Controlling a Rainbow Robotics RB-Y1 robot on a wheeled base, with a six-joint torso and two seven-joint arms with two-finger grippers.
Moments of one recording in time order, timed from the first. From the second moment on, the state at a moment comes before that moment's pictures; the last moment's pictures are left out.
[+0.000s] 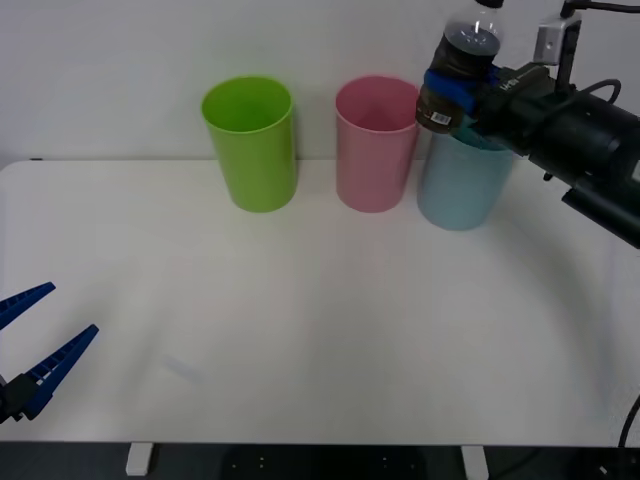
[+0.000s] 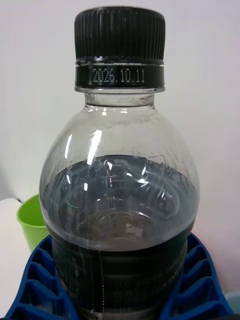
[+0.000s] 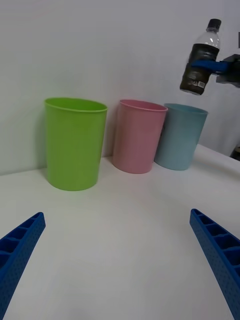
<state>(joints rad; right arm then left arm) -0.56 -0.54 -0.01 -1.43 1.30 -0.64 -0.40 0.35 0.40 0.52 -1.66 -0.96 -1.22 0.00</state>
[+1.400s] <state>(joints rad) -0.87 -0.29 -0.01 -1.04 1.53 -0.45 -0.33 0.35 0.40 0.52 -1.66 -0.96 -1.22 0.00</state>
